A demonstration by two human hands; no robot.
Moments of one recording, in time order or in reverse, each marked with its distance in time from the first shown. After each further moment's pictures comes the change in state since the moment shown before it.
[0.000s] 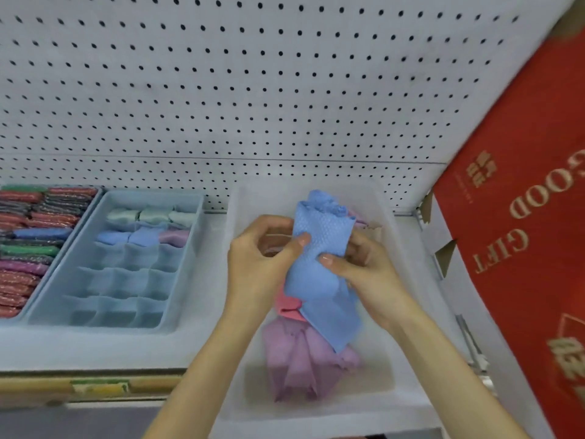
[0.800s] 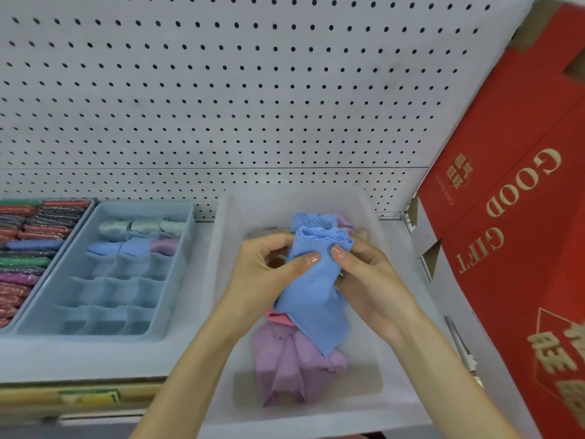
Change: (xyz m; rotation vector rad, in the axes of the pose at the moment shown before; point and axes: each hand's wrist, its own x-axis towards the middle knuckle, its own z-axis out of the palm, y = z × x) left_hand -0.014 0.014 0.014 -0.087 -0.327 -0.049; right_hand -0.017 -0.012 -0.020 0.306 -0.036 0.125
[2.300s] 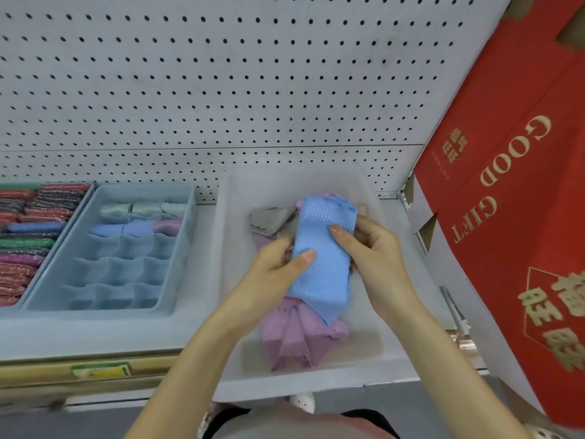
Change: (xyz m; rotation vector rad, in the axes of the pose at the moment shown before) left_hand -0.033 -0.014 0.000 -0.080 -0.154 -0.222; right_hand -0.021 0.016 0.014 -0.473 0.350 -0.218
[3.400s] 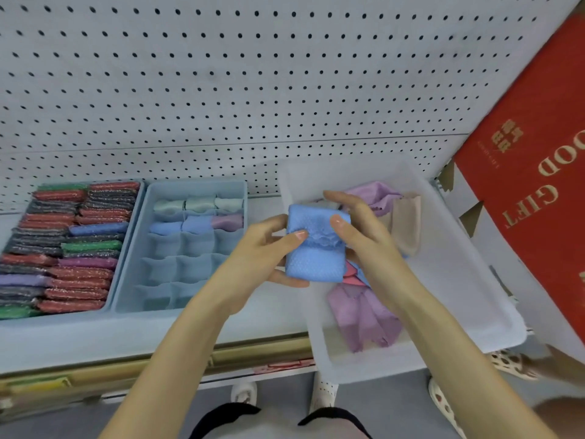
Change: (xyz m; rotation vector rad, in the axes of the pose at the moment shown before) left_hand -0.033 0.050 -0.151 0.042 -0.055 -0.154; right_hand -0.014 -0.016 0.140 0.026 -0.152 0.045
